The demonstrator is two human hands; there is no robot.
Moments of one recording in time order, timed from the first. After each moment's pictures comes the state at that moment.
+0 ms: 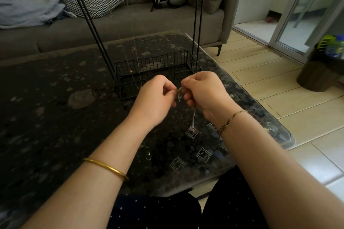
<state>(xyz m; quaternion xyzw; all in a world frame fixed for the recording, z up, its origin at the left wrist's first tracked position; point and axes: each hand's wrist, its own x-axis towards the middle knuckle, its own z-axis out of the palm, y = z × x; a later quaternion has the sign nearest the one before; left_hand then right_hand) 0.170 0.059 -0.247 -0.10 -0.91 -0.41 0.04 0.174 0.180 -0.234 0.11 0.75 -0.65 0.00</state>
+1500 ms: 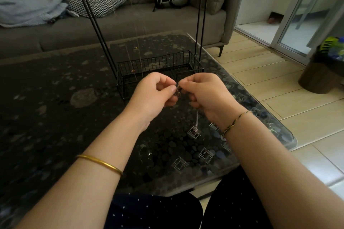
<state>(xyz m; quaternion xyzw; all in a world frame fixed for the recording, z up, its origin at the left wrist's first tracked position) 0.170 0.052 -0.242 -0.05 -0.81 -0.59 -0.01 0.175 0.181 -0.238 0.08 0.75 -0.65 0.01</state>
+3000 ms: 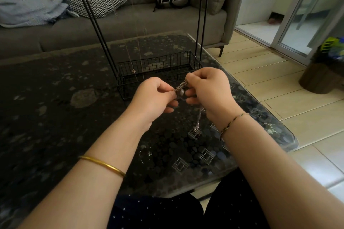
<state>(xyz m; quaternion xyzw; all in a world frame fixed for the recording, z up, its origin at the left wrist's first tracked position) 0.169 0.052 -0.242 0.00 -0.82 -0.57 -0.05 0.172 0.178 -0.236 0.10 0.76 -0.64 -0.08</state>
